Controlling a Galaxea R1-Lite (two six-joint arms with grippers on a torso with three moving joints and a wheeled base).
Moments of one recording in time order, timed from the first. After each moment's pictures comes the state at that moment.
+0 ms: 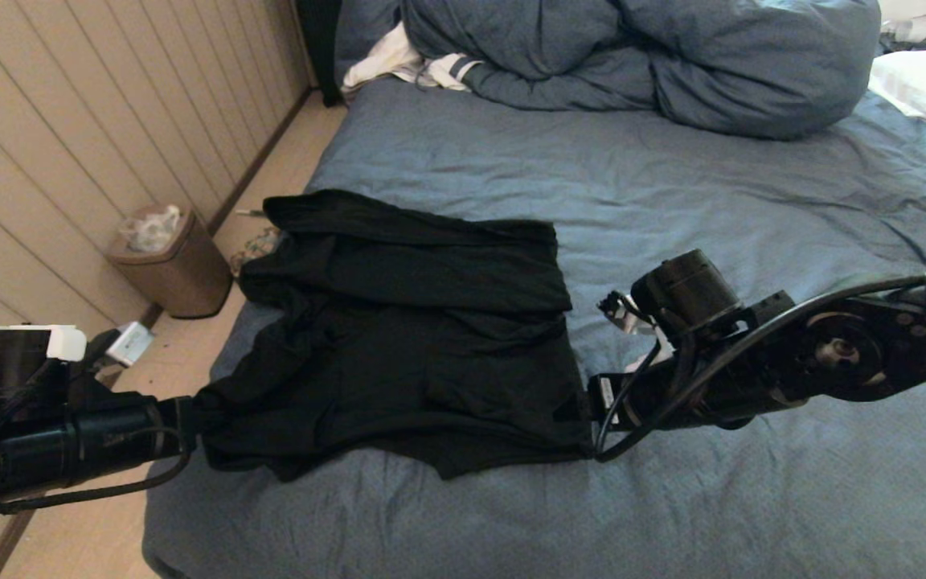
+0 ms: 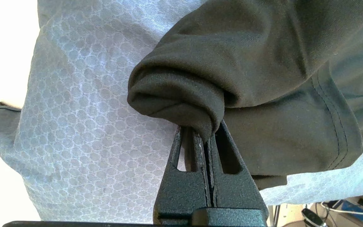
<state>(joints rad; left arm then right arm) 0.02 1.61 -0.51 -0.46 -0.40 -0.20 0.51 1.78 -1.15 0.26 0.03 0.35</state>
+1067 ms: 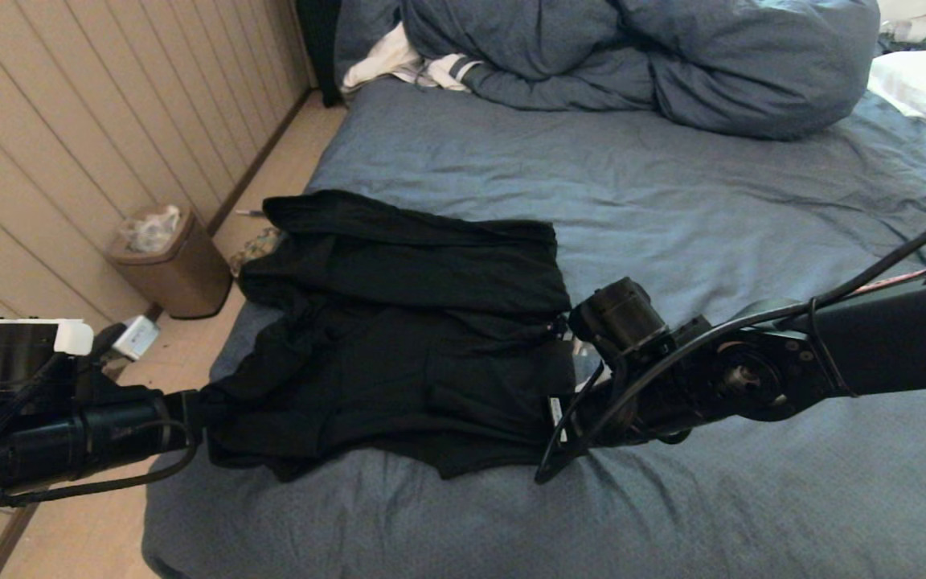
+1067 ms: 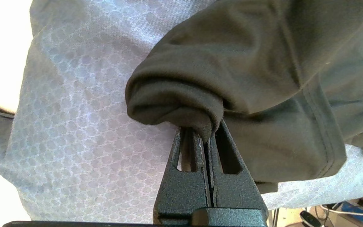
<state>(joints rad) 0.00 1.62 -0.53 -0.46 -0.39 -0.21 0.60 1.89 -1.18 0.20 0.05 0.42</state>
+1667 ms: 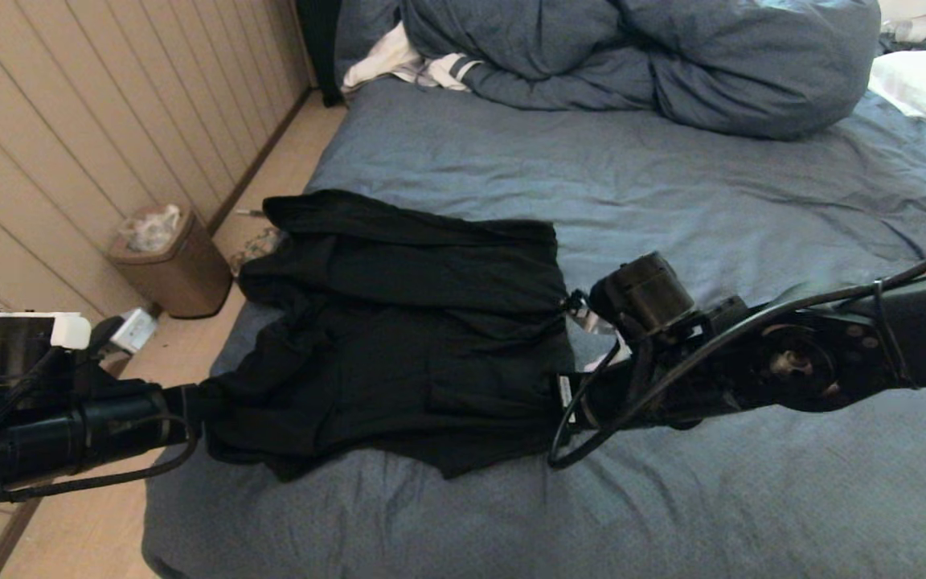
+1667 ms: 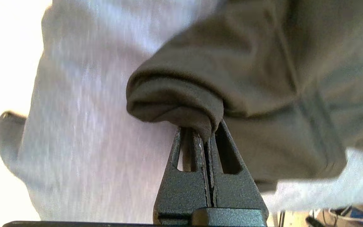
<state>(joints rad) -0.01 1.60 -0.54 -0.45 -0.36 -0.20 0.60 1.81 -1.18 0.20 0.06 0.42</state>
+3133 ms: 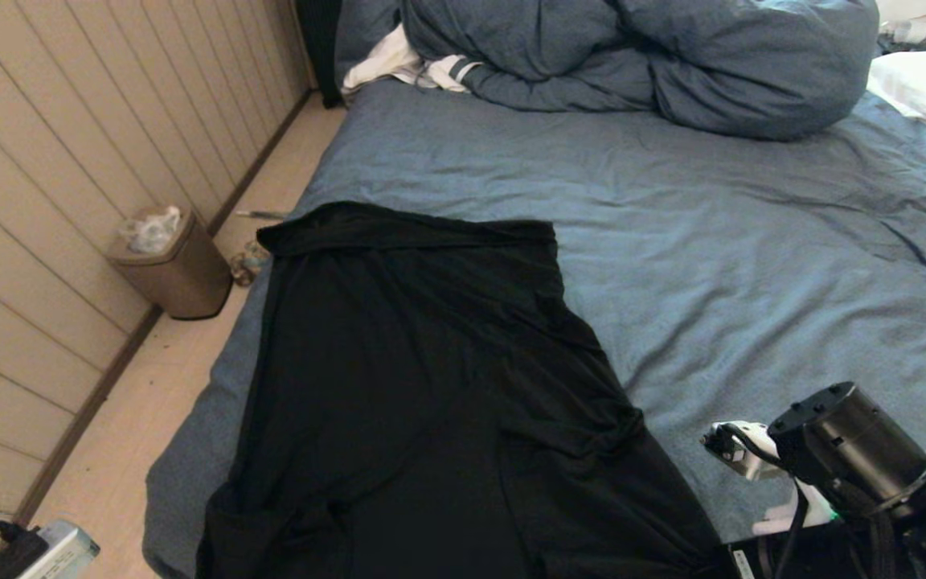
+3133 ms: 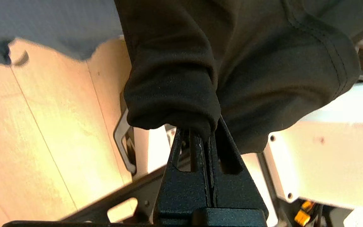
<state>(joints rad) -0.24 0.96 -0.20 0.10 -0.38 -0.08 0.57 1.41 -0.64 0.30 0.07 0.38</state>
